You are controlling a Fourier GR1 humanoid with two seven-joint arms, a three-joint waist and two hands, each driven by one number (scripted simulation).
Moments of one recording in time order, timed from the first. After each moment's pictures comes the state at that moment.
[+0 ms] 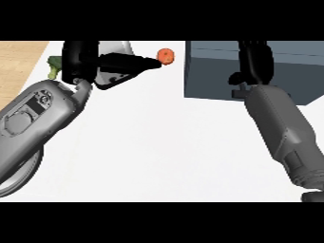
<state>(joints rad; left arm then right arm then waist) -0.94 0.51 -0.60 -1.28 0.48 0.77 0.29 -0.97 -0.19 -0.17 -0.39 1.22 -0.75 -0.09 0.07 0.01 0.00</state>
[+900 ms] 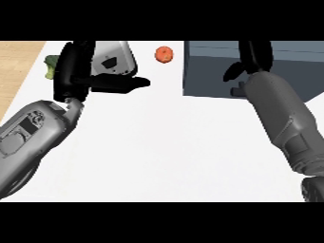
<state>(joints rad) -0.78 0.53 -0.57 -1.37 0.45 0.74 0.22 -1.10 -0.20 -0.32 -0.27 1.08 -0.67 -0.27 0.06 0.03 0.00</state>
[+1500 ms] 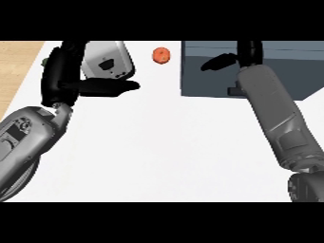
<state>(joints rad) -0.72 0.56 -0.54 -1.42 0.44 0.73 0.22 -1.15 -0.14 -0.56 -0.30 0.78 -0.49 -0.46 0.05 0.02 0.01</state>
